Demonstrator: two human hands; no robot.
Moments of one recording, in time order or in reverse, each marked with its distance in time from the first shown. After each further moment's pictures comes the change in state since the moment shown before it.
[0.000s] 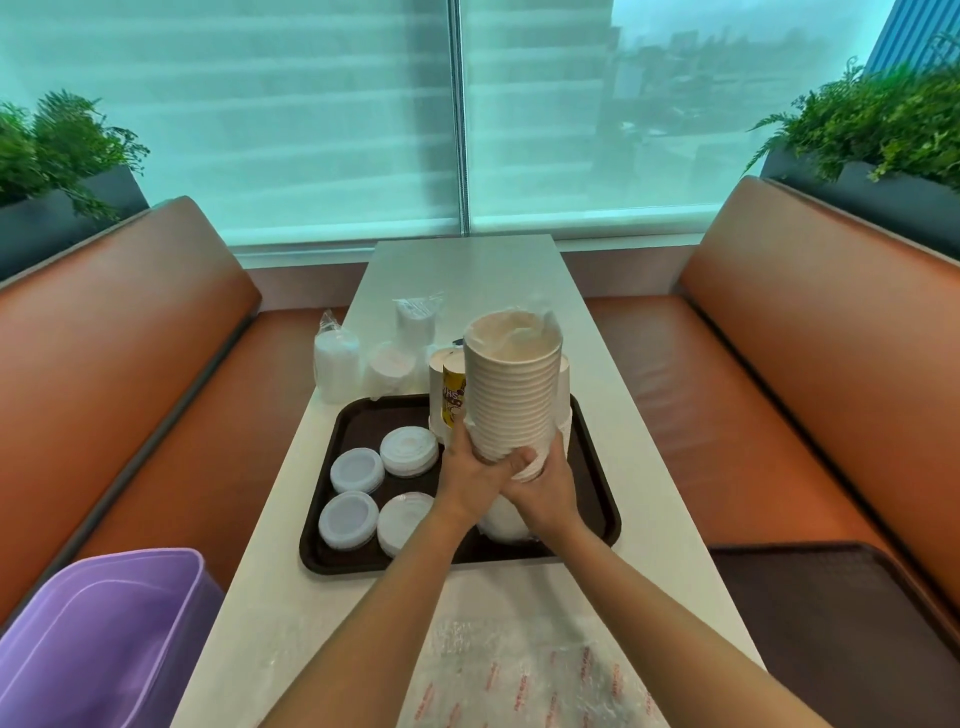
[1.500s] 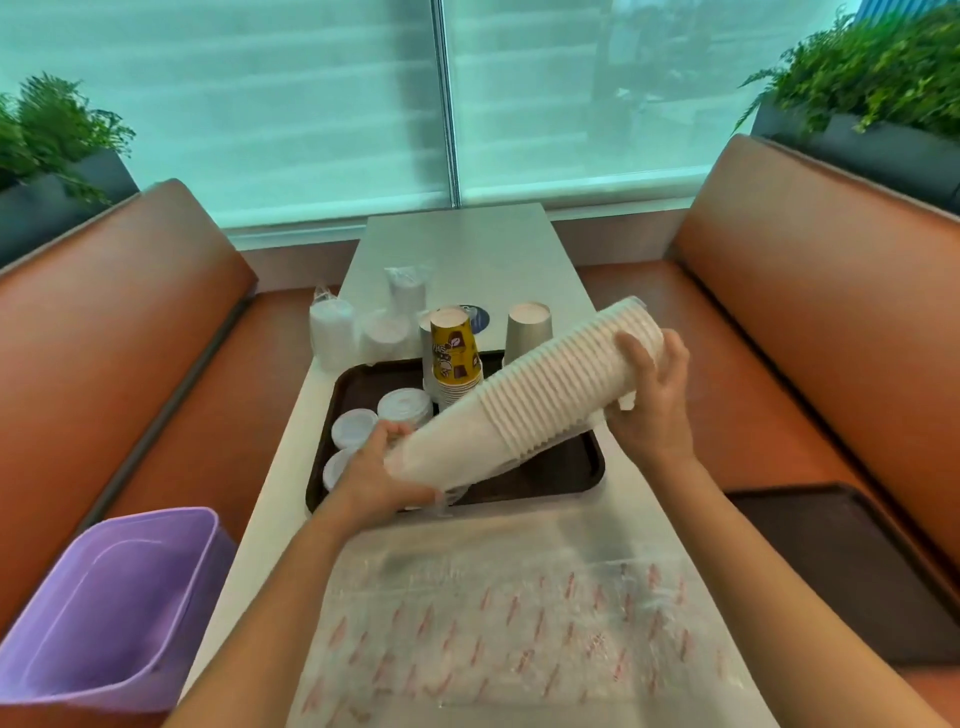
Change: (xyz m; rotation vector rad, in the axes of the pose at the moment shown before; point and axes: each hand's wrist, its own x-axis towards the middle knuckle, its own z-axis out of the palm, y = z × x) left_hand -0.071 0.033 -0.093 0.516 -0.214 -0.291; right_hand -0.009 -0.027 -0.117 -0.676 0.286 -0.533
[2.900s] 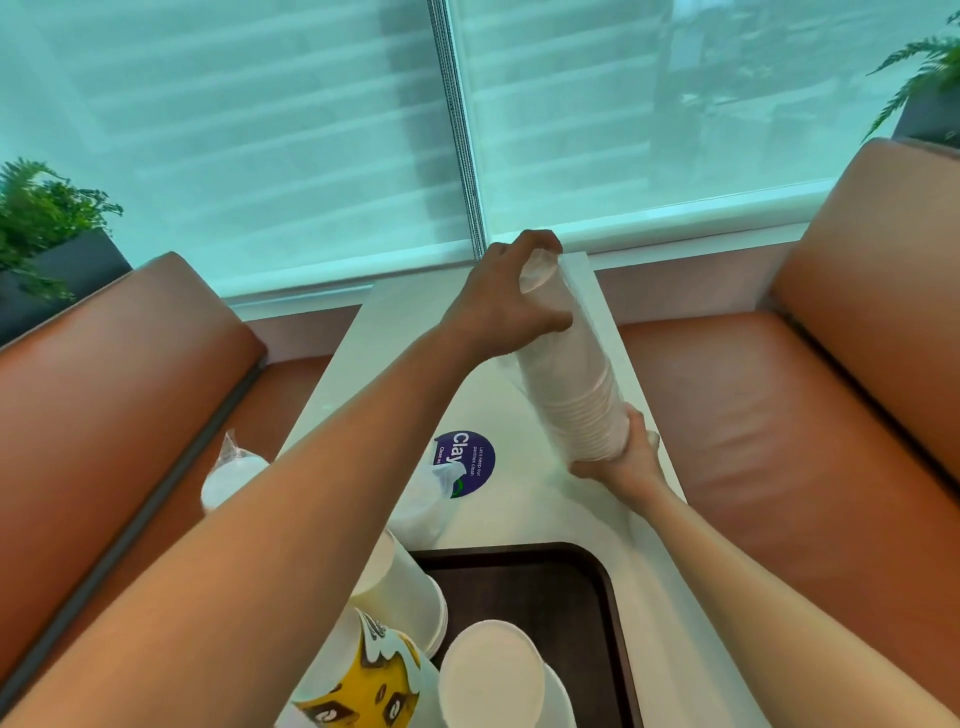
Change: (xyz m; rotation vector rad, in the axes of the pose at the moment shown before) left_hand 0.390 0.252 0.013 0.238 0.223 0.453; right_hand 0.206 0.216 0.250 0.437 -0.472 0.765
